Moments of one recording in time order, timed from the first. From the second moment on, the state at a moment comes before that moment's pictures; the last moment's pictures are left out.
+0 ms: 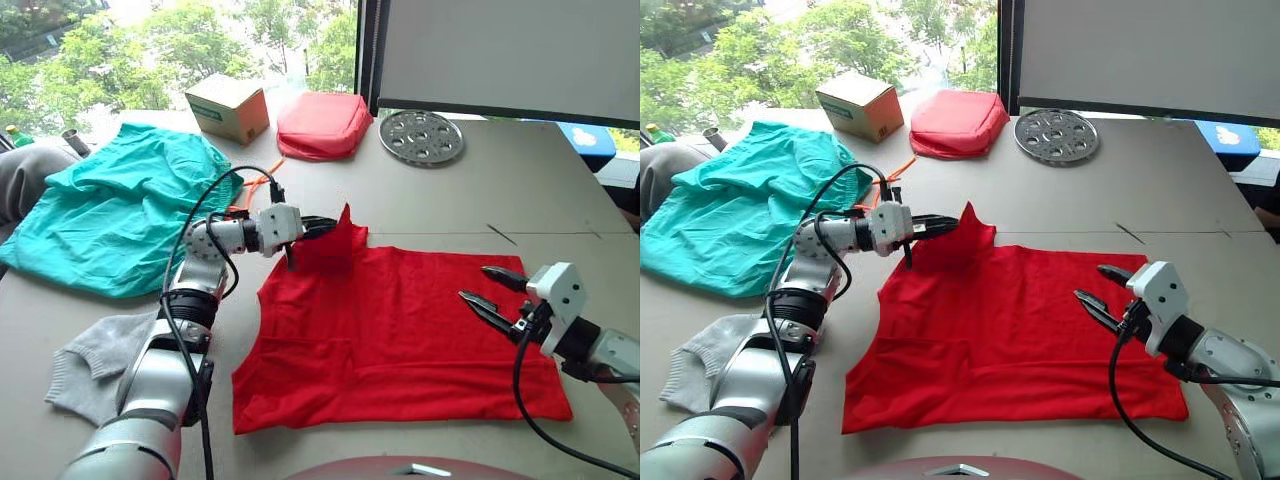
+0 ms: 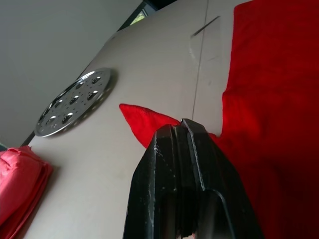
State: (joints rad) left arm -0.66 0.51 -0.11 0.69 -0.11 -0.71 -1.22; right arm 0.26 -0.64 -0.21 -0.65 0.43 0.43 0.64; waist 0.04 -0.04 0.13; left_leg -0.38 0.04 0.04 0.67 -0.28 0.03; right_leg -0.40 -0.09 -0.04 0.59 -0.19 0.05
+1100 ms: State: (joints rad) left arm -0.35 0.65 -0.13 0.31 -0.26 -0.42 -1.17; right arm -0.27 -0.82 -0.07 -0.34 0.30 1.07 0.52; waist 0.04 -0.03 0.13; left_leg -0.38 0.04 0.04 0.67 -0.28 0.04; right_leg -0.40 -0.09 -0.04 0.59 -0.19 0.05
